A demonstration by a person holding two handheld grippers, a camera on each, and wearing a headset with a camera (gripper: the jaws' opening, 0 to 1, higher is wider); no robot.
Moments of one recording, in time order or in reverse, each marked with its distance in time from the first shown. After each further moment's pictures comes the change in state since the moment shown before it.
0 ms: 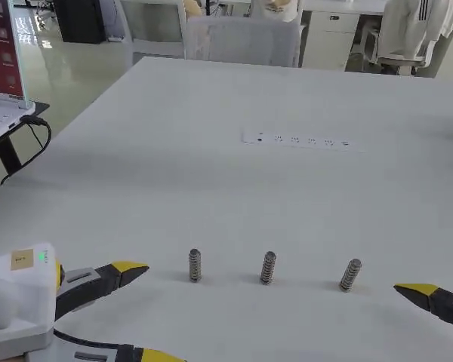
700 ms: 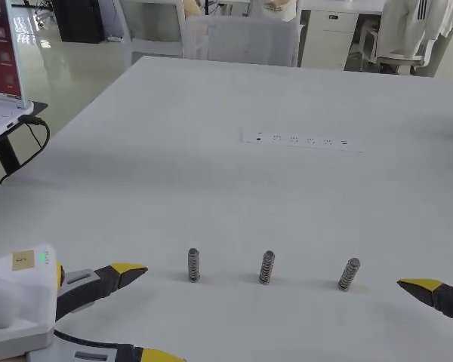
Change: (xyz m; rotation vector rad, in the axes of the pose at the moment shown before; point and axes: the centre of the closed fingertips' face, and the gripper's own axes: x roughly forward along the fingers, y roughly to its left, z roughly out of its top) left arm 0.001 0.001 -0.004 -0.010 0.007 0.002; right arm -0.003 -0.007 0.001 0.002 -0.003 -0.020
